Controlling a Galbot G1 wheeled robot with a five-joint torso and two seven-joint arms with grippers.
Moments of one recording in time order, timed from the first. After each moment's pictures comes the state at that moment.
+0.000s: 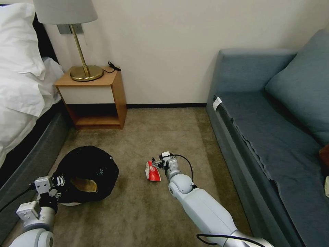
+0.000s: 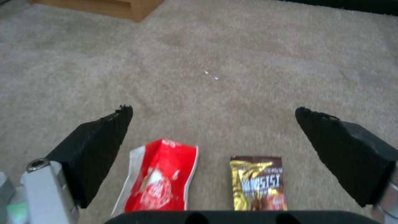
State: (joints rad) left arm 1.56 -1.44 -0.98 -1.98 -0.26 0.15 0.11; right arm -0.74 1.46 -0.19 1.14 0.38 -0.18 0.26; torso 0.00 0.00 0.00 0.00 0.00
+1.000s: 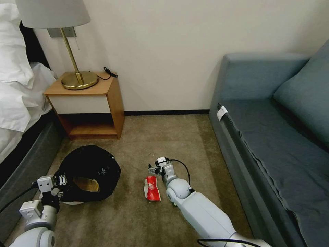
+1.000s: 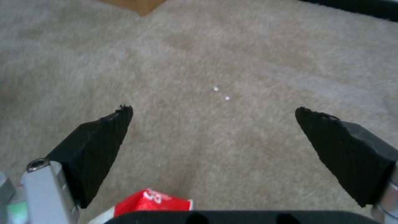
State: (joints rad) left arm 1.57 -1.44 -0.97 -2.01 -0.25 0.15 0.10; right arm -0.76 1.45 -0.28 1.13 0.35 -0.19 0.23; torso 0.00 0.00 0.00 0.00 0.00
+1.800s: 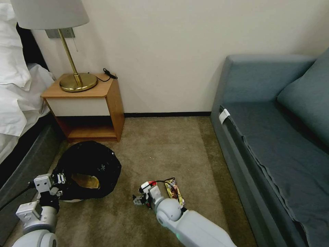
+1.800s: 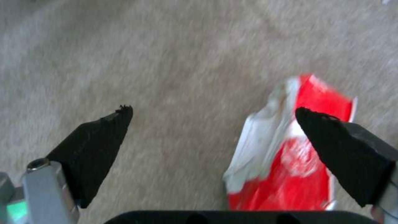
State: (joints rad) left arm 1.60 -1.48 -0.96 -2.10 -0.25 0.15 0.05; right arm -0.83 1.41 -0.48 1.25 0.48 -0.37 0.20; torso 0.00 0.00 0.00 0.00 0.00
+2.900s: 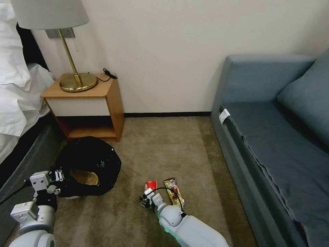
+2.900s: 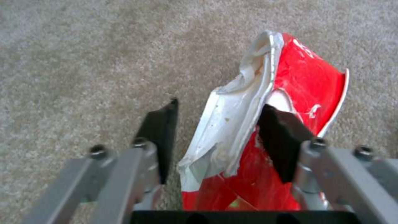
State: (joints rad) left arm 1.62 -1.48 -0.97 -2.15 -0.26 0.15 0.06; right arm -0.83 1.47 -0.44 1.01 0.33 -0.20 0.14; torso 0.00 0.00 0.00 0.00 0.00
